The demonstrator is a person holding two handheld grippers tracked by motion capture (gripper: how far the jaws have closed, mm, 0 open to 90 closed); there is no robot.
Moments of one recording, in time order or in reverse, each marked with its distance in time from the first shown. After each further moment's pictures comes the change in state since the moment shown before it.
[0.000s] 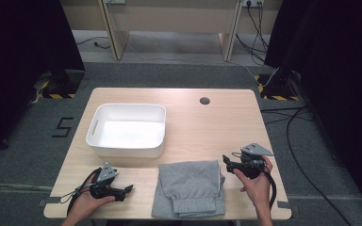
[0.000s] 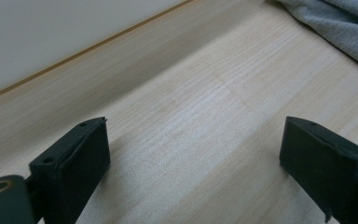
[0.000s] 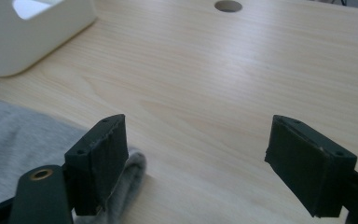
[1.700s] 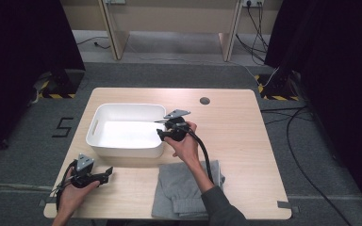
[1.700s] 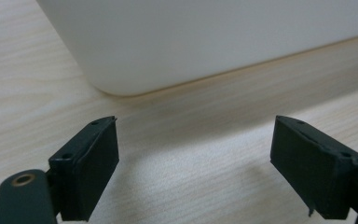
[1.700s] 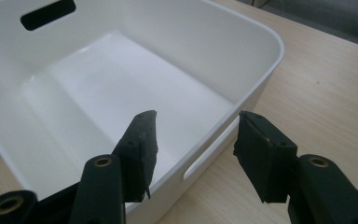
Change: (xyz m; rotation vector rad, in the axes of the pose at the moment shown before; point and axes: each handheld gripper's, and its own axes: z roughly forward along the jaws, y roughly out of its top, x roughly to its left) left arm 0.058 -0.010 -0.017 -0.069 0.266 -0.203; right arm 0.149 0.127 0.138 0.056 0.264 -0.169
